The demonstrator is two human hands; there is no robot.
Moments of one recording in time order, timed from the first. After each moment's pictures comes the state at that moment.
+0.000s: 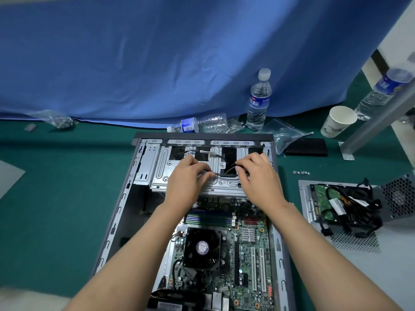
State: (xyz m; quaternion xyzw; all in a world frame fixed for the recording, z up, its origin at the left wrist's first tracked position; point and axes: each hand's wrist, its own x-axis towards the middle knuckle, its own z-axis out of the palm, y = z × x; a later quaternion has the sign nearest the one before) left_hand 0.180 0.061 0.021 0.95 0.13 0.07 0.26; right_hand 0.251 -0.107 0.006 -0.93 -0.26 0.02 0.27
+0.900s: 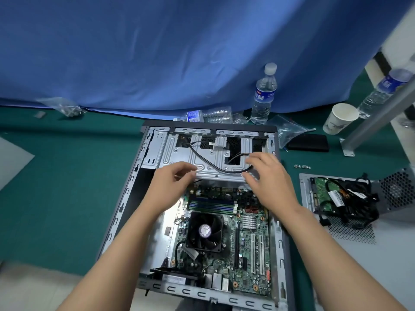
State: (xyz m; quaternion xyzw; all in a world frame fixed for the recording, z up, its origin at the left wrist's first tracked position) left_hand 0.118 0.083 0.036 0.86 0.21 0.04 0.47; right_hand 0.219 -0.129 0.019 -0.92 -0.30 0.00 0.24
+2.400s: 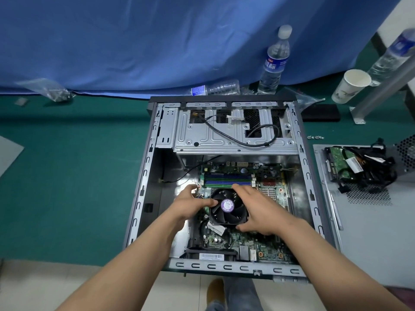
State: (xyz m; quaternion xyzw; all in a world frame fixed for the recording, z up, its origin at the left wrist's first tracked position) left_hand 0.063 0.099 -0.068 0.69 0.39 -0.22 0.57; right_hand 0.125 -0.098 -0.036 -0.87 -0.34 0.32 0.13
